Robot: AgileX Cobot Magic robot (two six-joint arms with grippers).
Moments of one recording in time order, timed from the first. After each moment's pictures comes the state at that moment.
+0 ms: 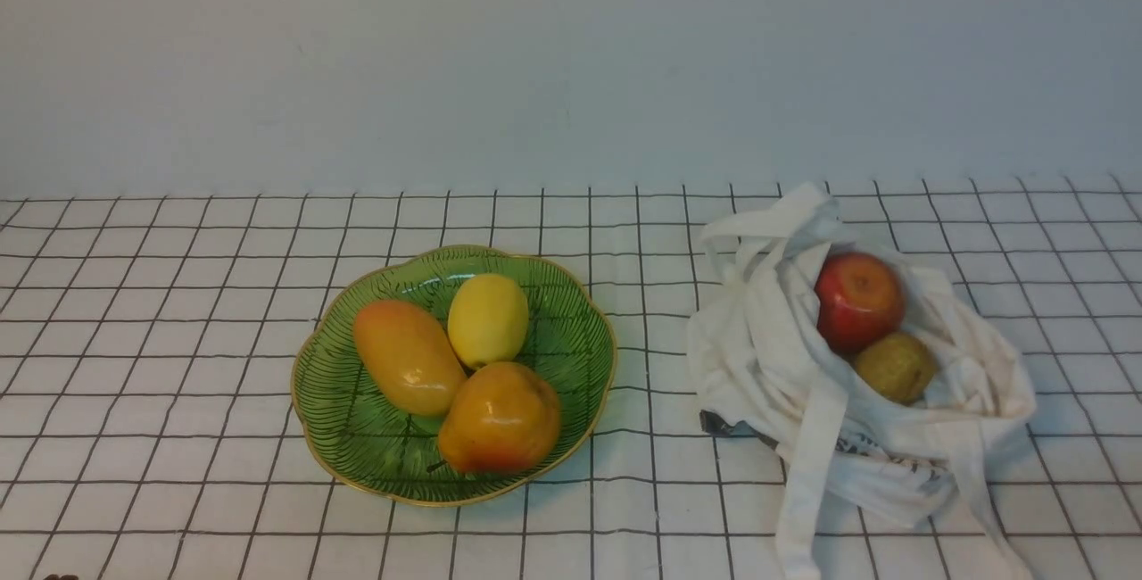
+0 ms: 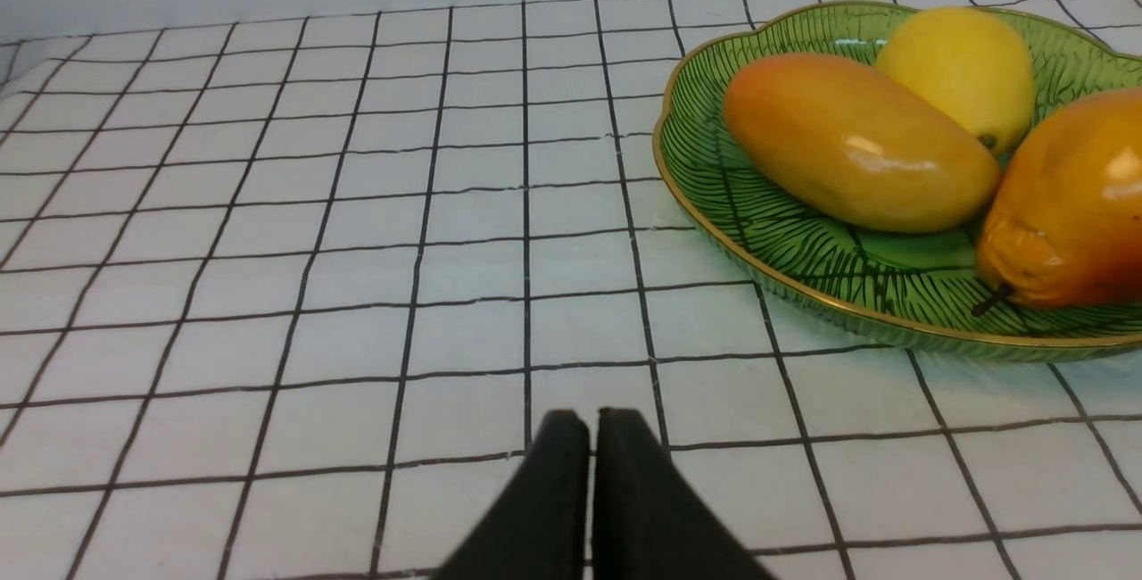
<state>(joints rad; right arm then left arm) 0.01 -0.01 0.03 0.25 0.10 0.11 -0.03 -0.01 0.03 -0.05 0.38 0.07</state>
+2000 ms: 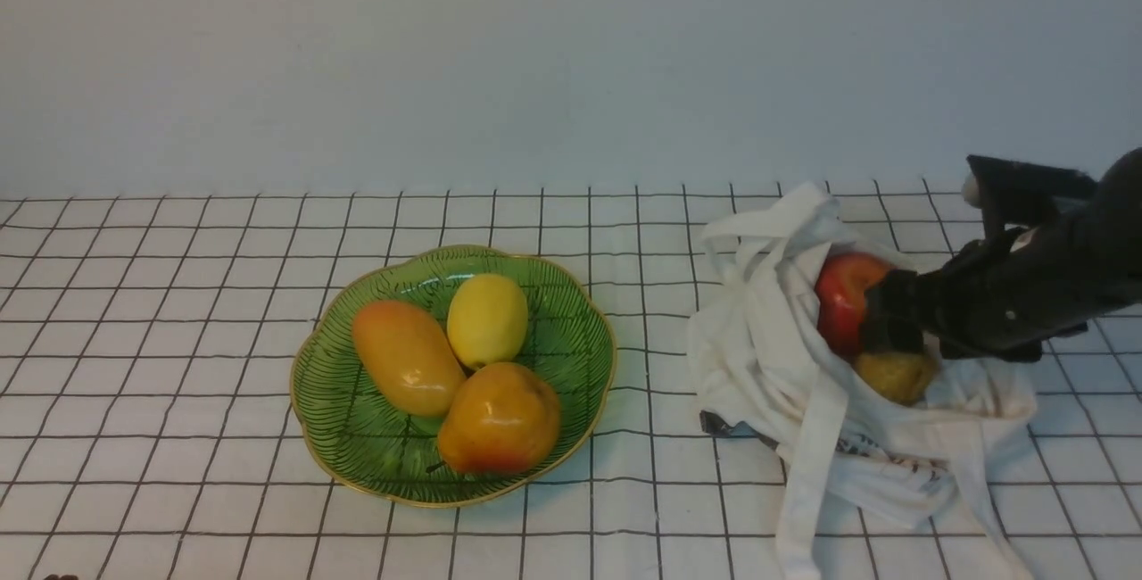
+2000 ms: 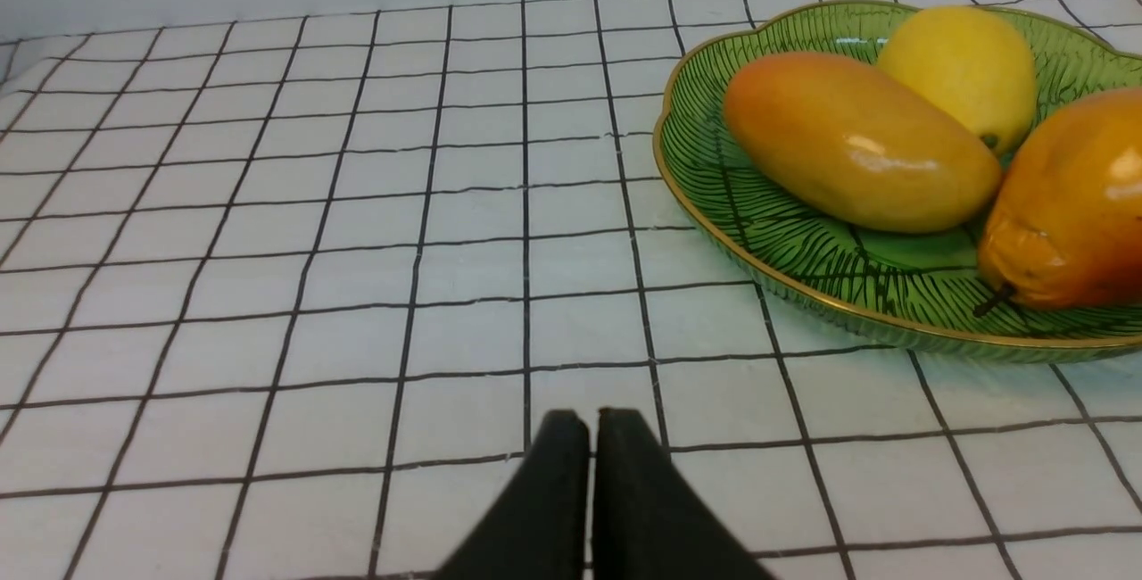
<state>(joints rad) 0.11 1.75 -1.02 0.36 0.55 -0.16 -0.03 -0.01 0.03 -0.05 0.38 0.07</state>
